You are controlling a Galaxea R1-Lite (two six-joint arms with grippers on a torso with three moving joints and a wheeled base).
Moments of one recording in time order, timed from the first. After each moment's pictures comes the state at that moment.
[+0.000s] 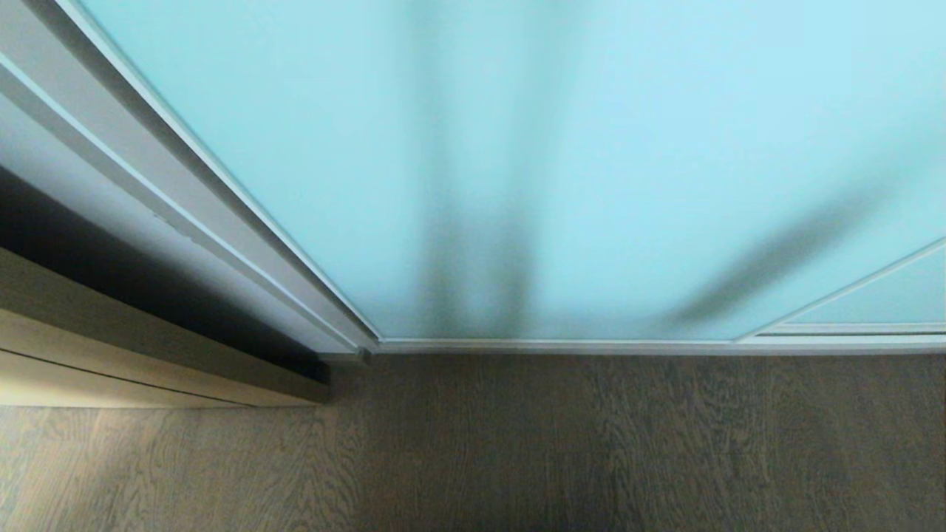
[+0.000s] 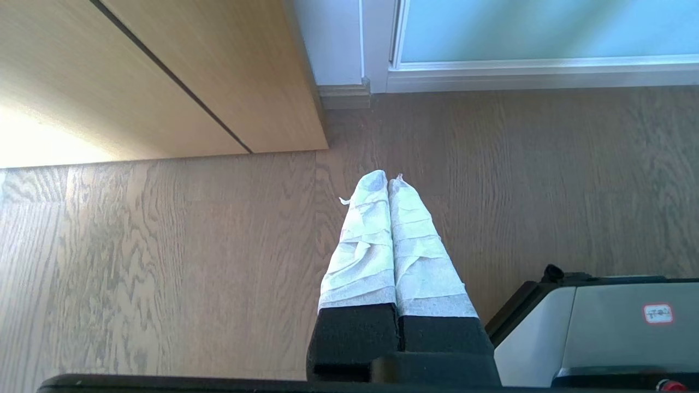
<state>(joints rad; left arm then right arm) 0.00 0.00 -0.05 0.13 -0.03 0.05 -0.02 0.07 -0.11 0.19 0.00 -0.01</state>
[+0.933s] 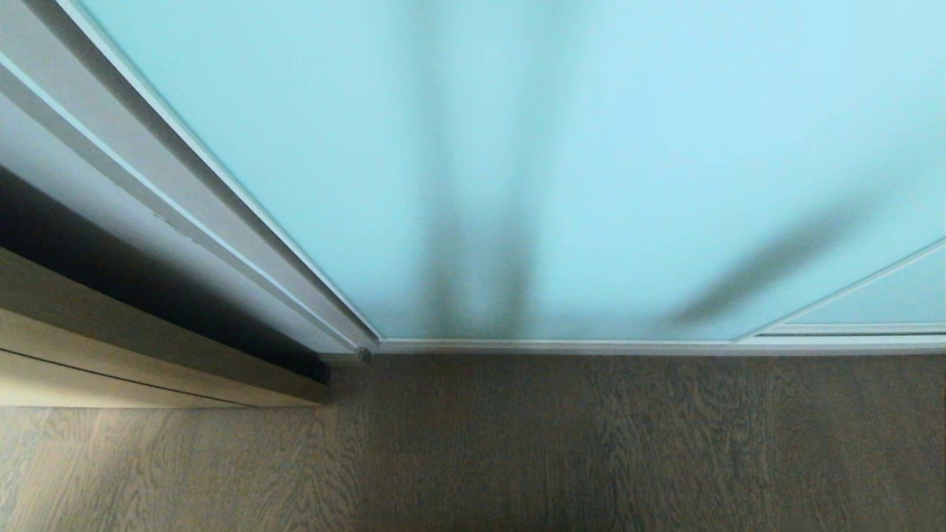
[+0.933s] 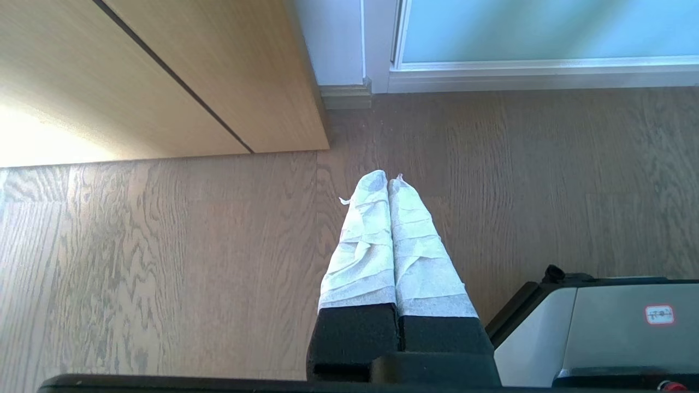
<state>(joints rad) 0.00 0.00 -0.05 0.13 -0.04 0.05 0.00 0.00 0.00 -0.01 -0.03 0.05</state>
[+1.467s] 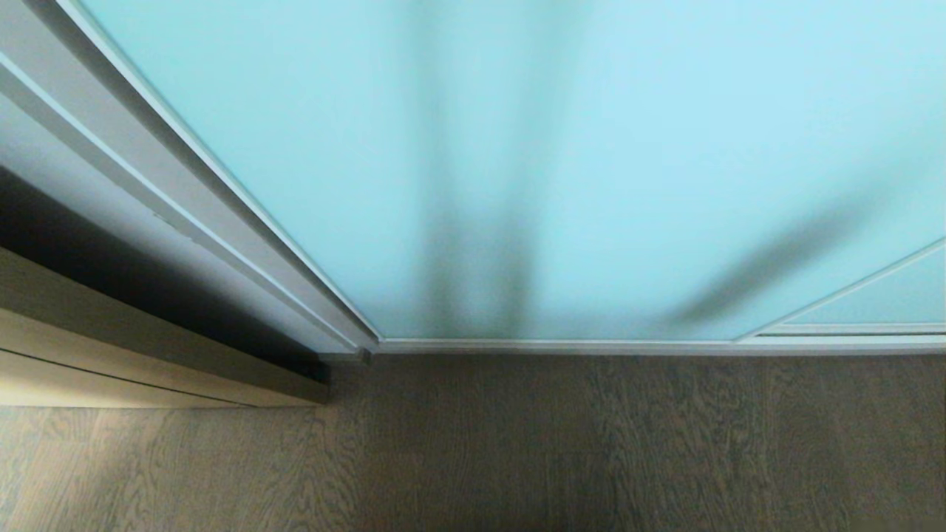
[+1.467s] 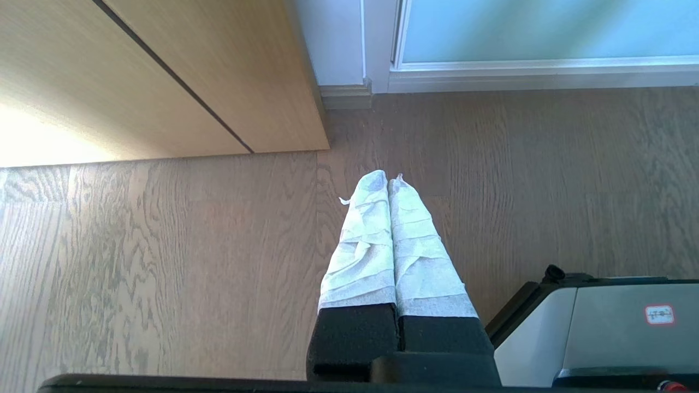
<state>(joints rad) 0.00 0.00 -0.05 0.13 -0.03 0.05 0.00 0.00 0.00 -0.01 -0.03 0.05</state>
